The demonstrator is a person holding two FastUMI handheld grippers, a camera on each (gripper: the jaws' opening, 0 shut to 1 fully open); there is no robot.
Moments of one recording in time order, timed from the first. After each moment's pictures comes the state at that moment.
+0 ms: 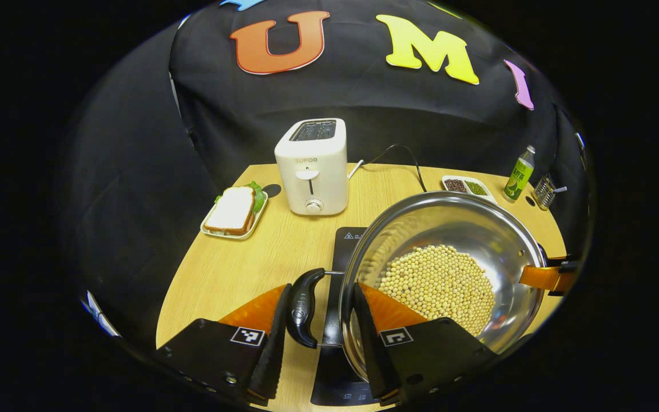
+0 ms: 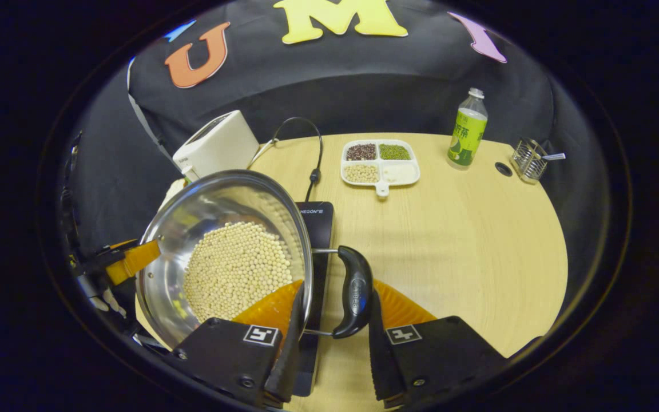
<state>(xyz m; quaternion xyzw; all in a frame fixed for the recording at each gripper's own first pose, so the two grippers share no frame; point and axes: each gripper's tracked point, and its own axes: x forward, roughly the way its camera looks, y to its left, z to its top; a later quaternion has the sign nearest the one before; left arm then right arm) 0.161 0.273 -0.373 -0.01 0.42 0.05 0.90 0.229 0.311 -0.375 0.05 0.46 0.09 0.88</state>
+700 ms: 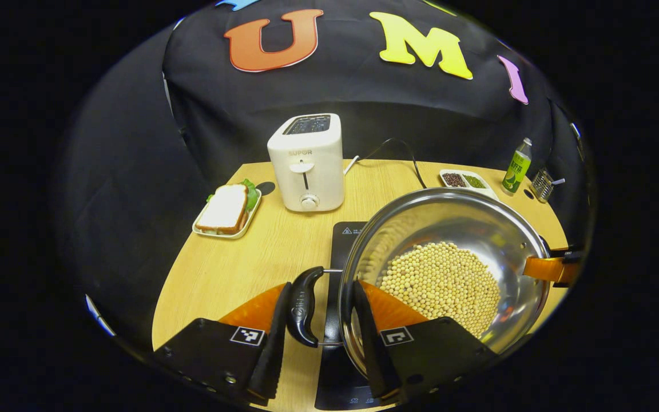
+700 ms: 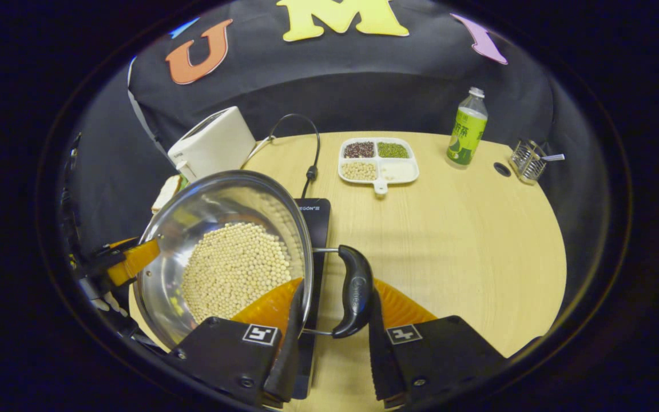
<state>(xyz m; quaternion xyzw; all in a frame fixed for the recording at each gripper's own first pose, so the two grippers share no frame) 0.161 0.273 -0.390 0.00 0.42 0.04 0.91 0.229 0.308 -0.385 0.04 0.46 0.08 0.89</state>
